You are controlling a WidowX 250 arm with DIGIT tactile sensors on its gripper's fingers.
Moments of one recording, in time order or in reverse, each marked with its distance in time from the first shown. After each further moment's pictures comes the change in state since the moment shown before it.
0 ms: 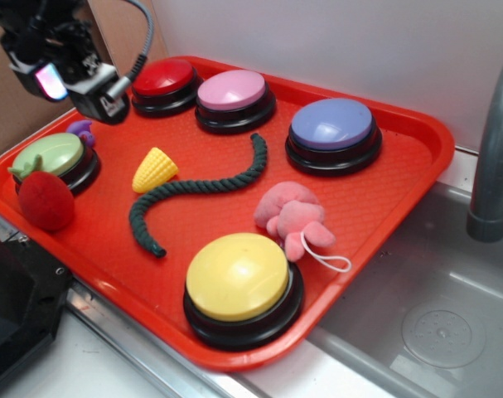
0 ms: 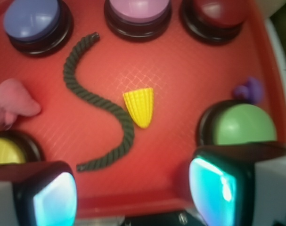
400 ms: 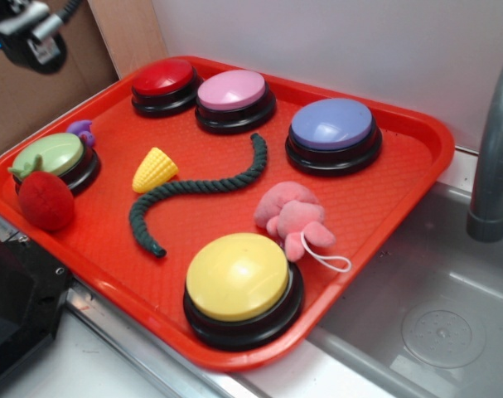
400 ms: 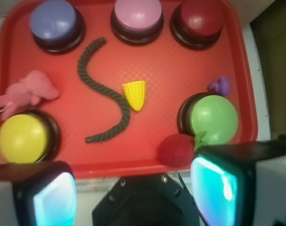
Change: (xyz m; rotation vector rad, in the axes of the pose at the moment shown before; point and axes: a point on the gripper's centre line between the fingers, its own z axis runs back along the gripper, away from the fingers) arm -0.022 -0.007 0.059 0.026 -0.021 -0.082
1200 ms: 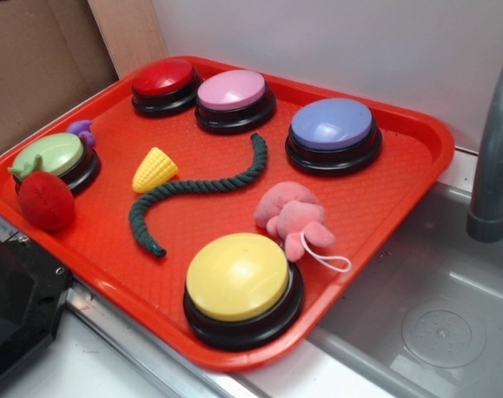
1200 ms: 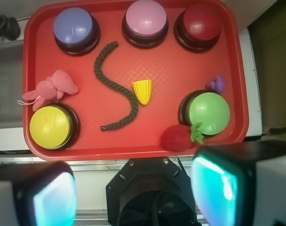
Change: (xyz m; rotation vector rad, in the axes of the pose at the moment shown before) arm -0.009 -0.004 0.060 -0.043 0.048 -0.028
